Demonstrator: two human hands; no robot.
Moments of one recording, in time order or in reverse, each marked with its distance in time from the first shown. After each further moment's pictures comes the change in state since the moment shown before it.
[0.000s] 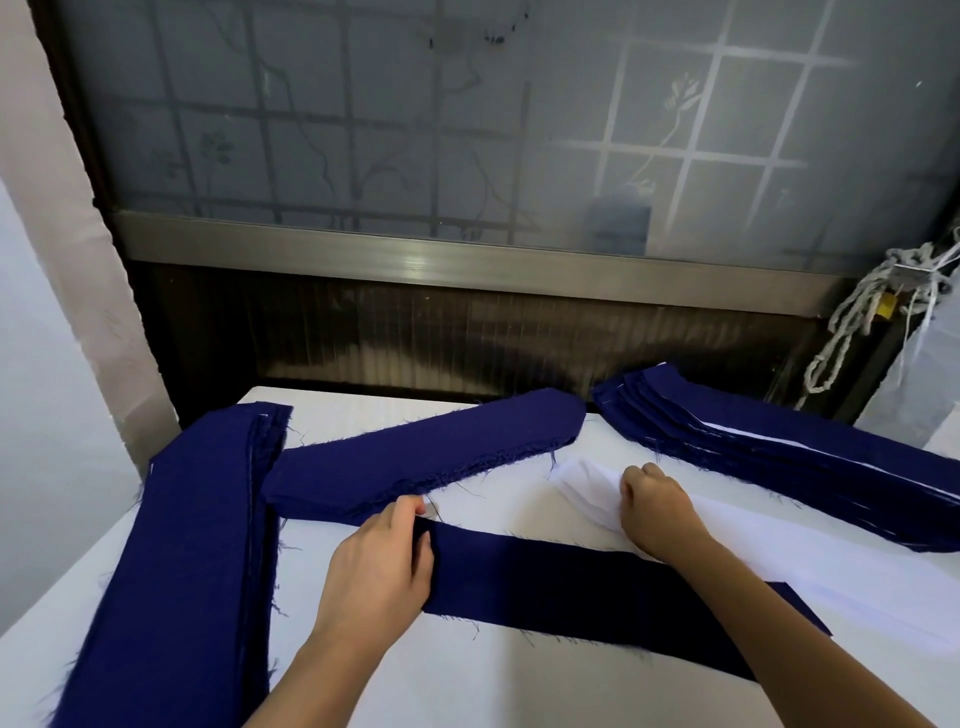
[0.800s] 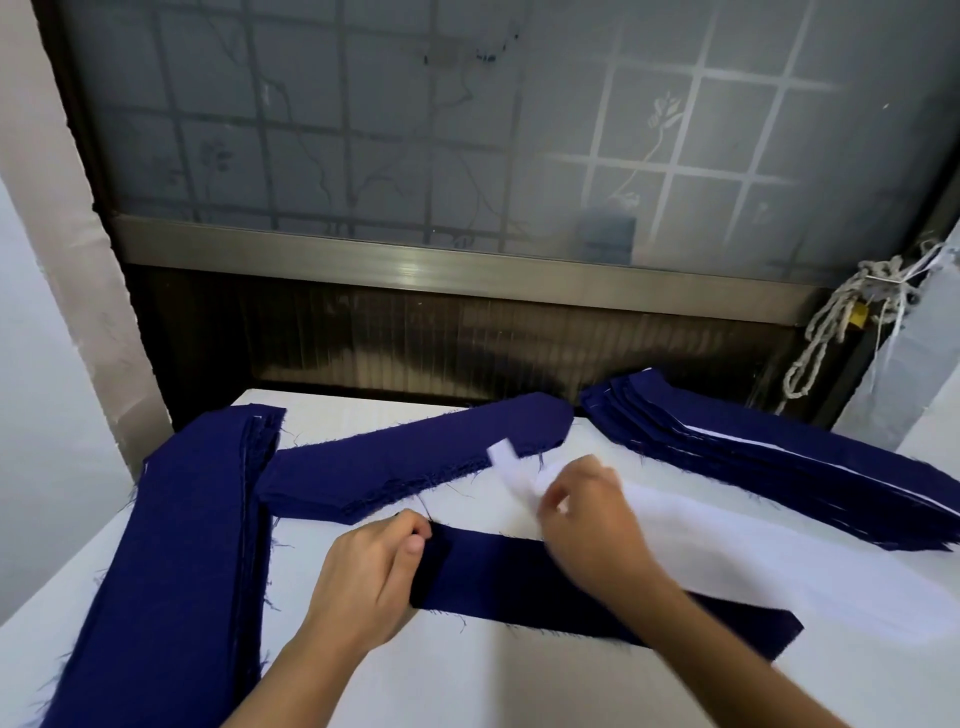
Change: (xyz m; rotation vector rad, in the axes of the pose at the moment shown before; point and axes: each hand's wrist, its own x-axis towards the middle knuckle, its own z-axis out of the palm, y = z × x) left_hand -0.008 -0.005 -0.006 -0.326 0.083 0.217; right_hand -0.072 -0.095 -0.052 0.363 0.148 -0.075
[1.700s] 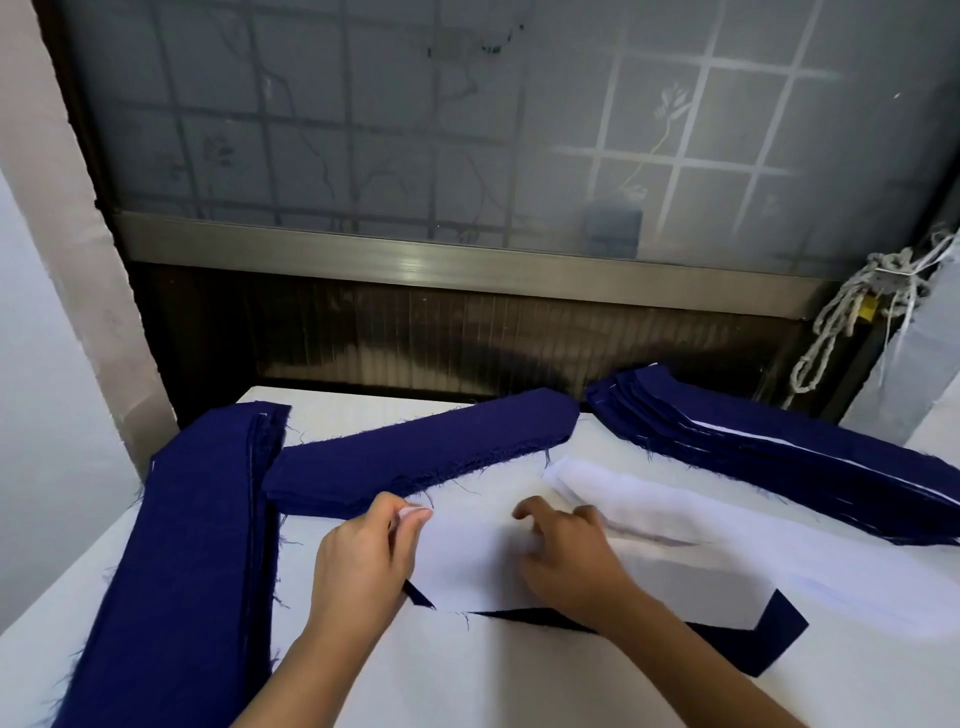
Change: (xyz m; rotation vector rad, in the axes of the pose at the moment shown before) left_hand 0.004 0.002 -0.003 0.145 0.124 -0.239; right_hand -0.008 0.023 0.042 -0.167 -0.277 -0.209
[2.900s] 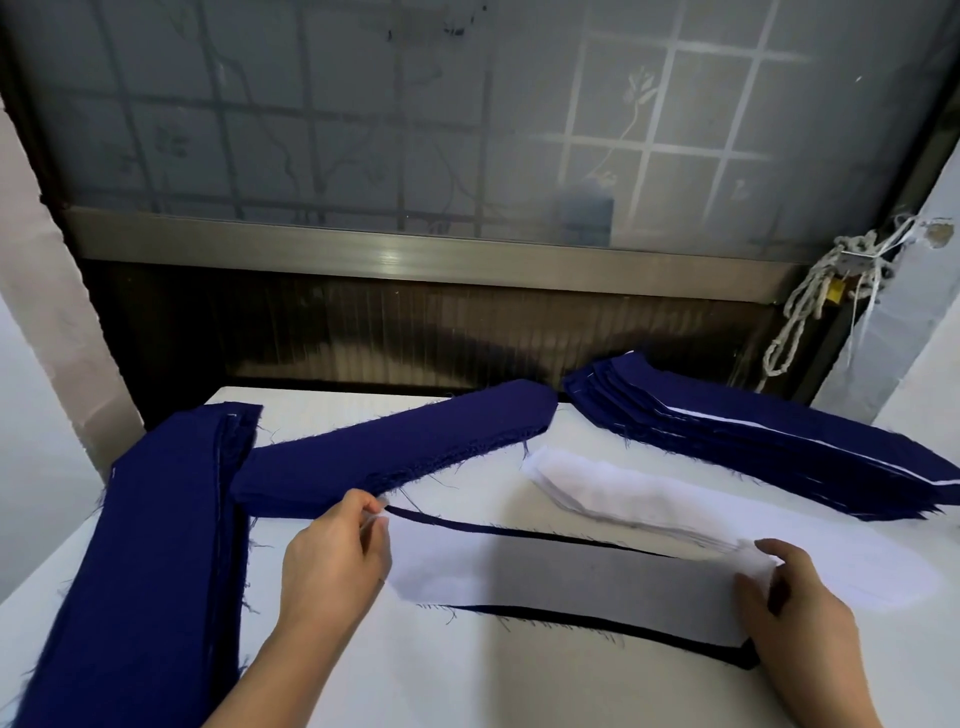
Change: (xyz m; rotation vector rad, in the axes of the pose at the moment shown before) left_hand 0.007 0.000 0.005 0.128 -0.150 -0.196; right_hand -0.128 0.117 -0.046 0.200 0.538 0.704
